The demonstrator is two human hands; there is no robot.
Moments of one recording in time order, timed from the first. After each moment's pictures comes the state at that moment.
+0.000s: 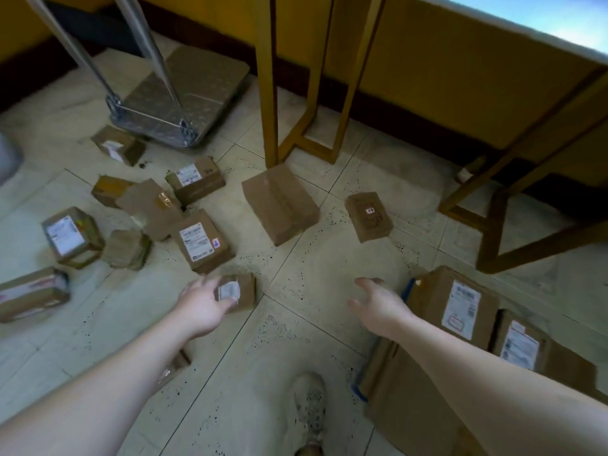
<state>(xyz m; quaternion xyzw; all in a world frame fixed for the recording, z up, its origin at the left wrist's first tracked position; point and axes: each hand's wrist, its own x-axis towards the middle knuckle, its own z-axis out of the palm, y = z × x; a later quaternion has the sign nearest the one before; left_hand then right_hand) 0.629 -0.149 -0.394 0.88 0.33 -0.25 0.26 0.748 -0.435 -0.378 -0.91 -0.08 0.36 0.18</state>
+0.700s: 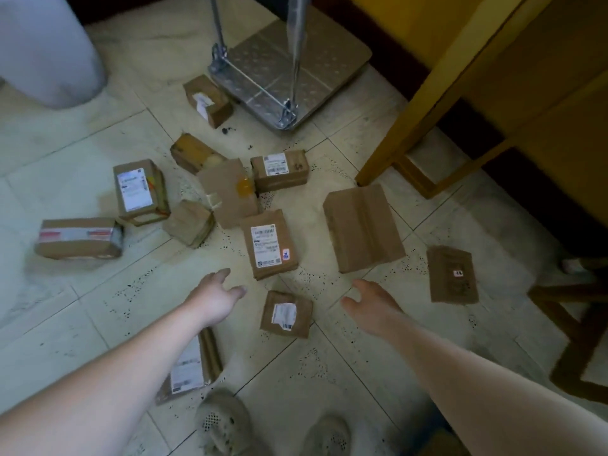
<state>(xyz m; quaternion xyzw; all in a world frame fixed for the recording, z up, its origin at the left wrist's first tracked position) 0.671 0.039 -0.460 0.73 0.48 -0.23 0.42 0.840 -0.185 -0.439 -0.88 -0.16 0.44 0.07</state>
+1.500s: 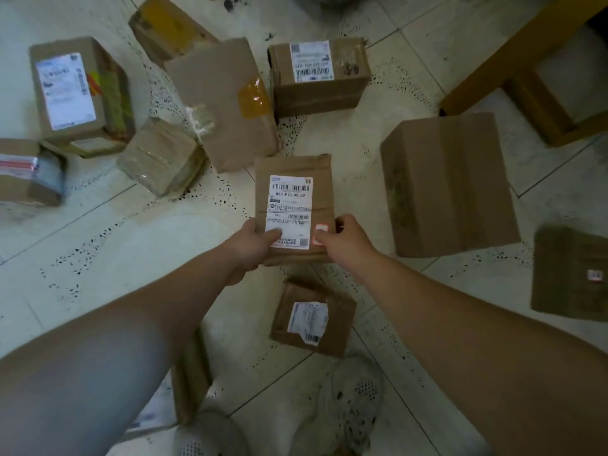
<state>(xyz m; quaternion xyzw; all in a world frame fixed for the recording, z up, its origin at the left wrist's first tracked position) 0.747 0.121 -0.743 0.50 0.55 -0.16 0.65 0.880 0.005 -0.747 -0.81 -0.04 0.50 0.29</state>
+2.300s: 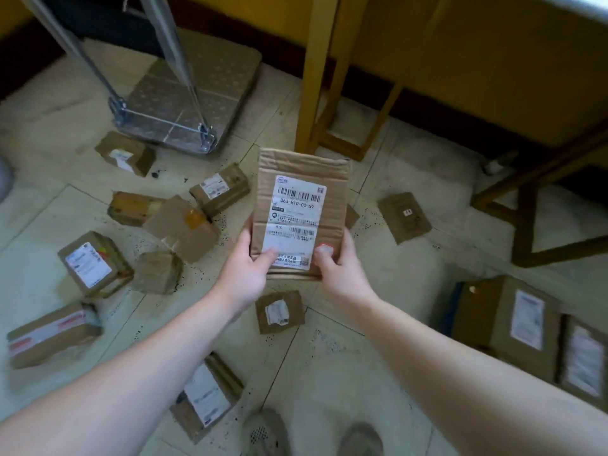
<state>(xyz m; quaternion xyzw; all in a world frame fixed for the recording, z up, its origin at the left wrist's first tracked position) 0.734 0.040 -0.391 0.70 0.29 -0.02 0.65 0.794 -0.115 -0.390 -0.80 0.03 0.26 0.54</state>
